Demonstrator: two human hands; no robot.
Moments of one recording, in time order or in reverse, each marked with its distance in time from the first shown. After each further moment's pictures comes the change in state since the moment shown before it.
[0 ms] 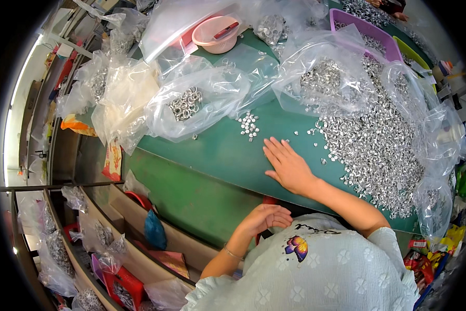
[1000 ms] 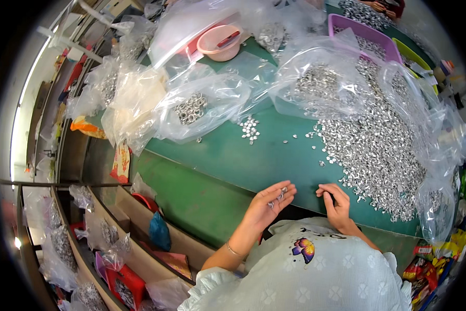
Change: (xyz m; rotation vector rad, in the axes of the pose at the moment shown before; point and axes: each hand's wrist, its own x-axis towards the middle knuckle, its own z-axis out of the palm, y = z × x) left_hand 0.006 0.036 0.062 -0.279 0.156 0.387; right_hand -0.132 -0.013 -0.028 0.874 0.582 0.366
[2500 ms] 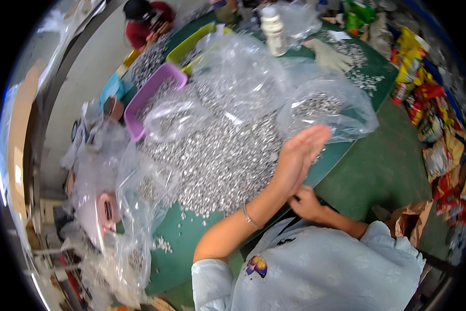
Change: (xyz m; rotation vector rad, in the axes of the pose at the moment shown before) left_hand 0.122 -0.231 0.298 0.673 -0.795 -0.517; right_hand -0.116 0.009 -0.130 -0.241 0.673 0.145
